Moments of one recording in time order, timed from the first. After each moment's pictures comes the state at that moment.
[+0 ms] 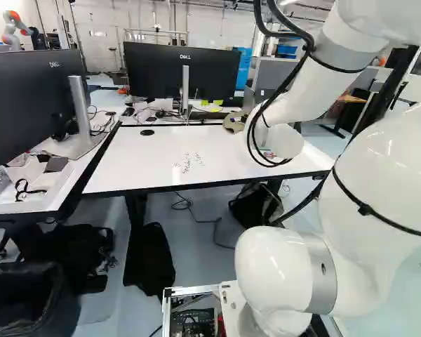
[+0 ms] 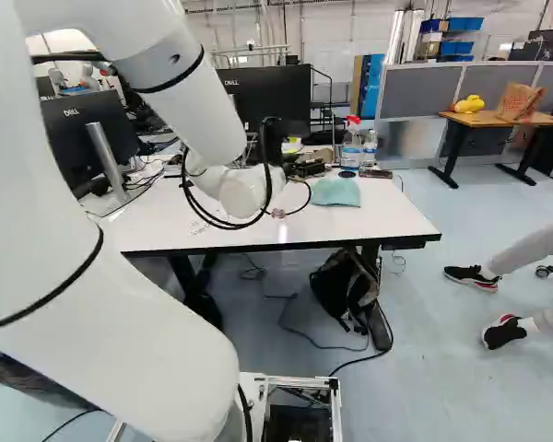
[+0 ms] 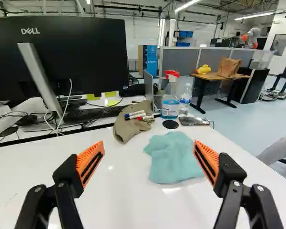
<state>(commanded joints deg) -15.8 4.6 -26.9 0.0 50.0 0.0</state>
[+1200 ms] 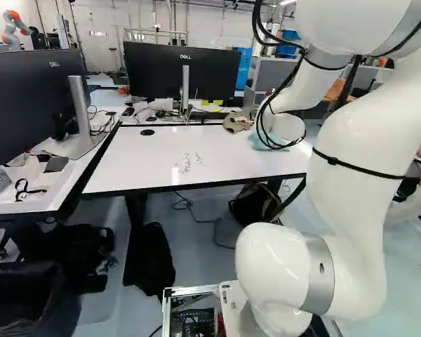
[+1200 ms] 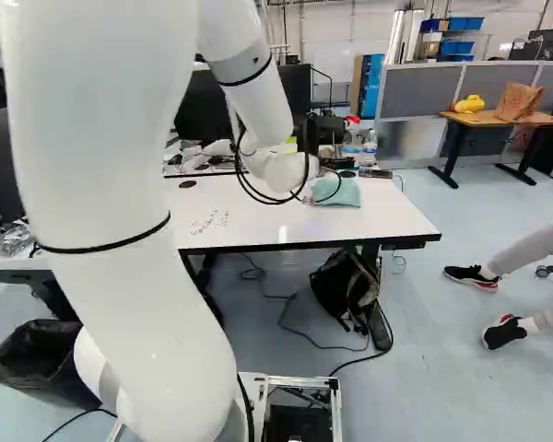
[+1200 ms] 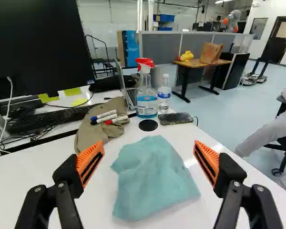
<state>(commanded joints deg) -22.1 -12.4 -44.7 1.8 42.7 0.0</state>
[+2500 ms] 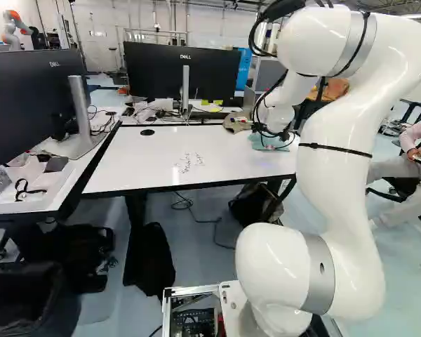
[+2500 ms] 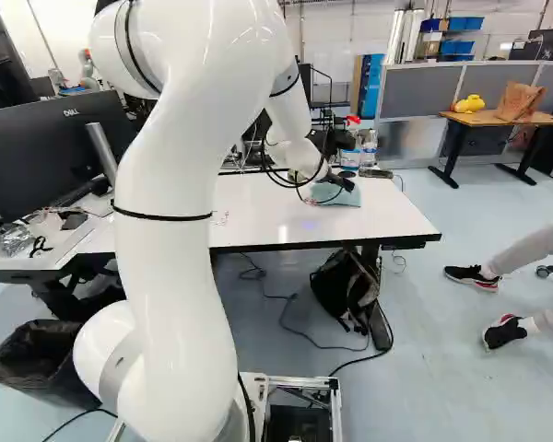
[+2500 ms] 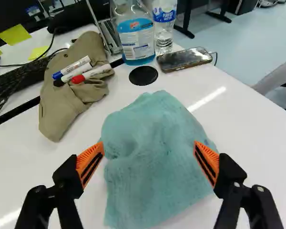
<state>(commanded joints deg) -20.7 -28.1 -63.8 9.2 14.6 0.0</state>
